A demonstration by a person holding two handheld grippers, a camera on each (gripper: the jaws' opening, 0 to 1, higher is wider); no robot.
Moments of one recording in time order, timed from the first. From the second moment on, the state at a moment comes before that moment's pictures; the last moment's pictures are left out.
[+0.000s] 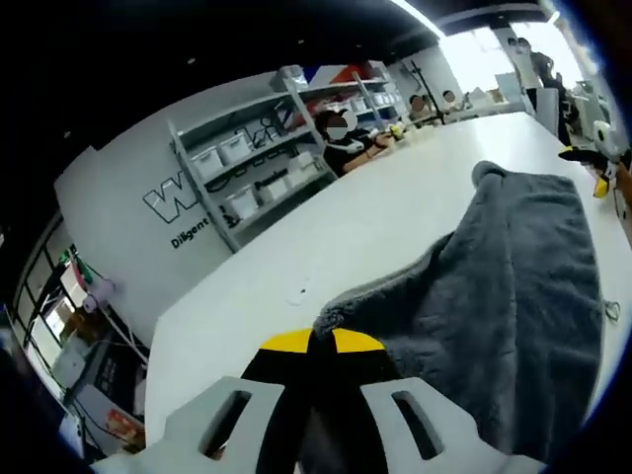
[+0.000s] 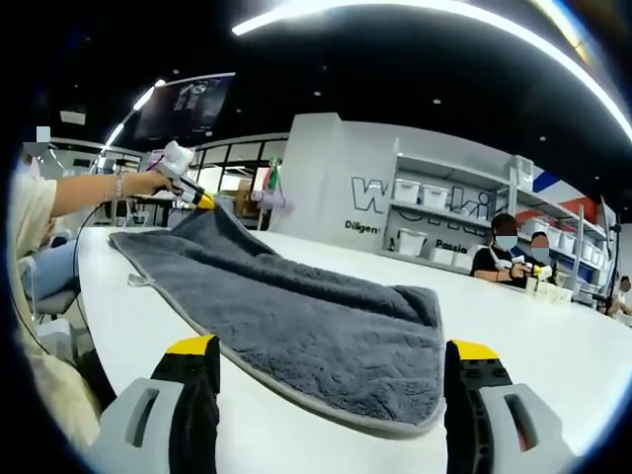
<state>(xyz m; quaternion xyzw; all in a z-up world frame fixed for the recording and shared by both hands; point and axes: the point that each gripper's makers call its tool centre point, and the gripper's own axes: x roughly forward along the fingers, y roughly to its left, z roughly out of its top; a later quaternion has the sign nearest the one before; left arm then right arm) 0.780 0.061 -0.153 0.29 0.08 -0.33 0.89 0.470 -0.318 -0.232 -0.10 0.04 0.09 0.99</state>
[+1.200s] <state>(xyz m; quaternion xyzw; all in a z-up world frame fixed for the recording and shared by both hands) 0.824 0.033 -0.236 0.25 0.13 -0.27 0.92 0.469 -0.325 -0.228 -0.10 0.04 0.08 0.99</state>
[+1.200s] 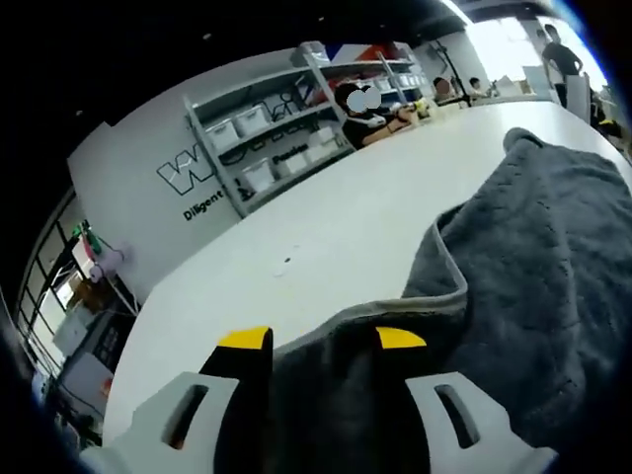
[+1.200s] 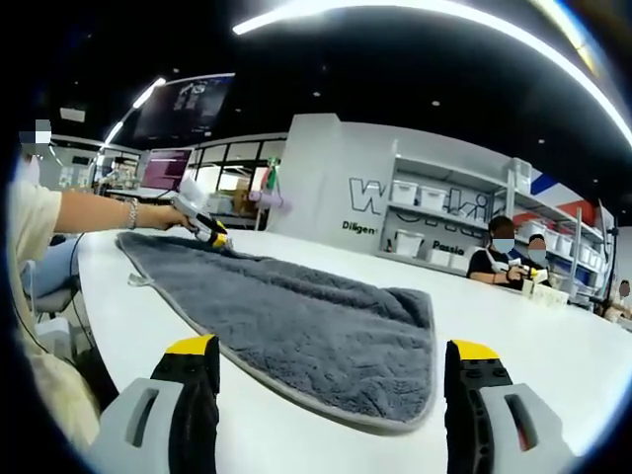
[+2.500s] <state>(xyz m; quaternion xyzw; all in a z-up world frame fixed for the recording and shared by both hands) 0.831 0.159 -0.271 0.18 0.20 -0.22 0.94 0.469 -0.320 -0.237 -0.10 0.05 0.08 0.99</state>
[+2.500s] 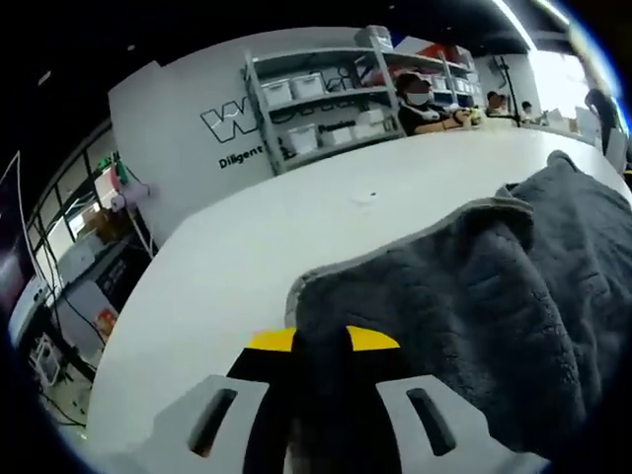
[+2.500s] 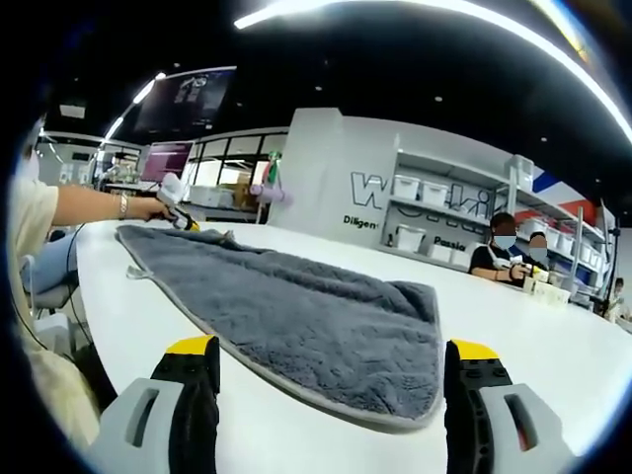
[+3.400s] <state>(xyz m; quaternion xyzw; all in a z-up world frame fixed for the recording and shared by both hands) 0.835 0.222 -0.271 0.19 0.20 -0.17 0.95 0.470 -0.318 -0.238 -0.11 0.05 0.09 0.99</state>
